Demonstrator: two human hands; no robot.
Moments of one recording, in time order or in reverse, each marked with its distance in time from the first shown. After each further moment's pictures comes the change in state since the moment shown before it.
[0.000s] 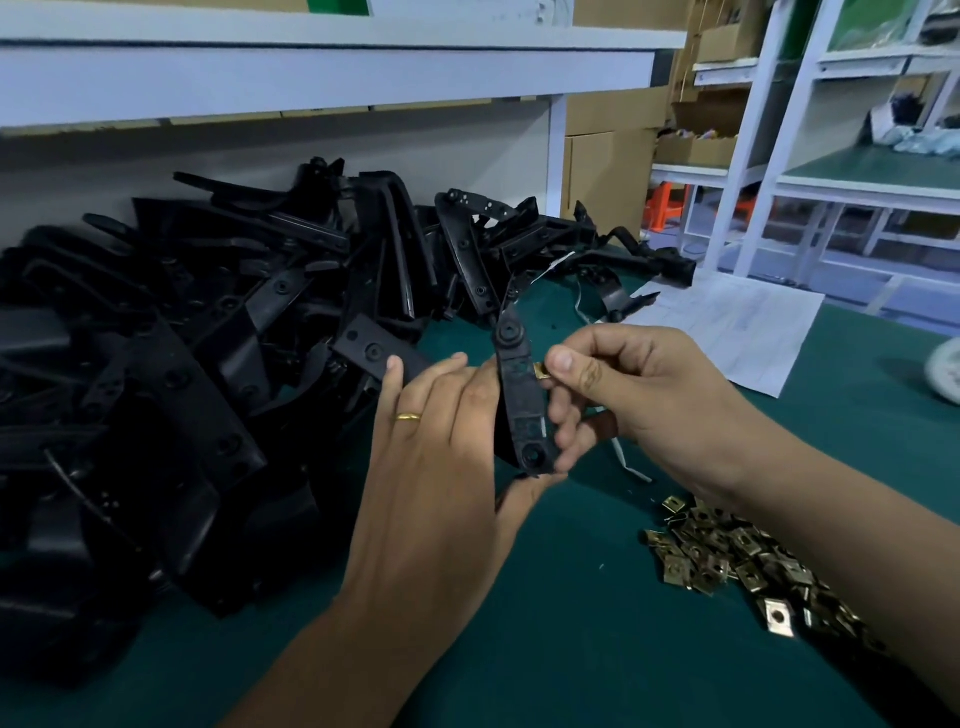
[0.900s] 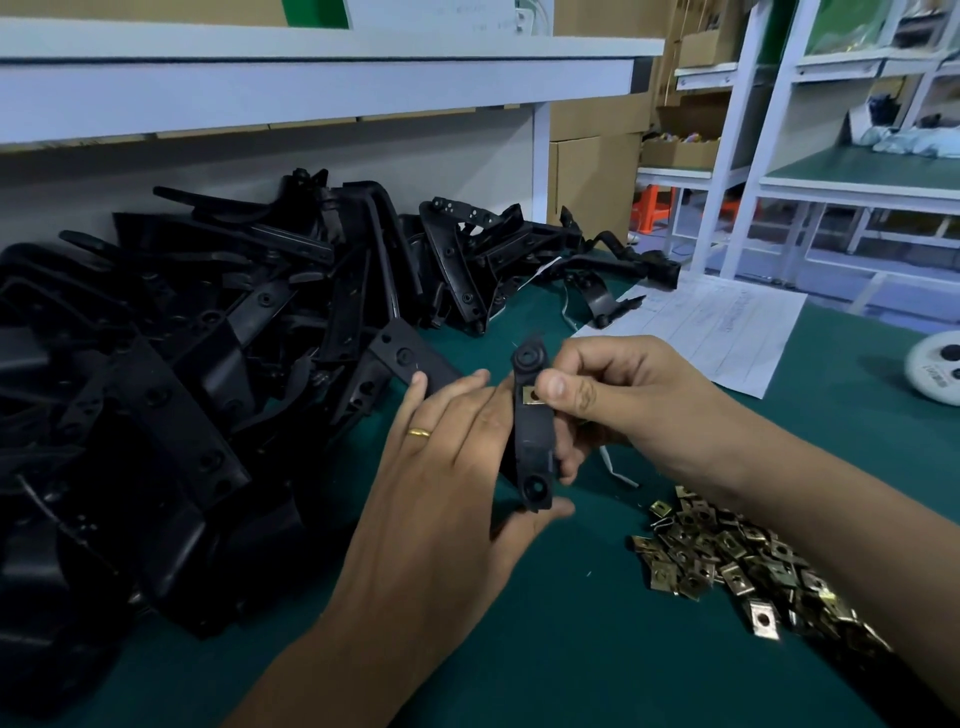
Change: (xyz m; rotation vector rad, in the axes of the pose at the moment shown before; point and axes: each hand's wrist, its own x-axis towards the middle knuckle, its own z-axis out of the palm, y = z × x) left_hand 0.003 -0.002 0.005 -0.080 -0.075 0.106; right_hand -0.002 -0.007 -0.011 -0.143 -0.141 -0.024
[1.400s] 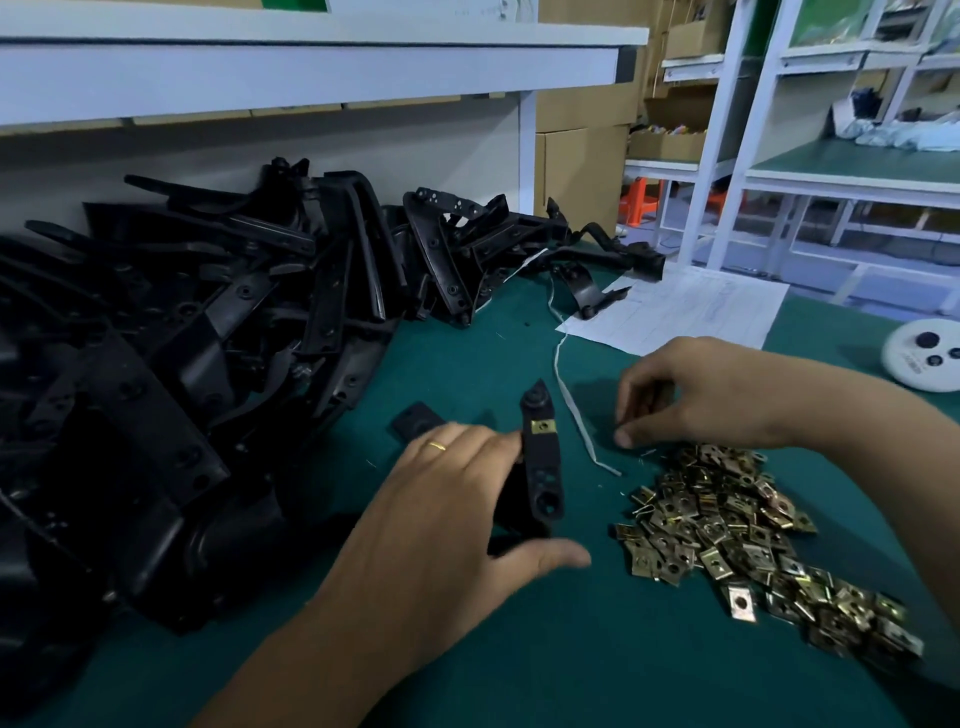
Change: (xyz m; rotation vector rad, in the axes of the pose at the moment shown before) left_hand -0.006 0.006 0.002 -0.025 -0.233 0.010; right_hand -0.012 -0.004 -0.071 -0.930 -0.129 0.397
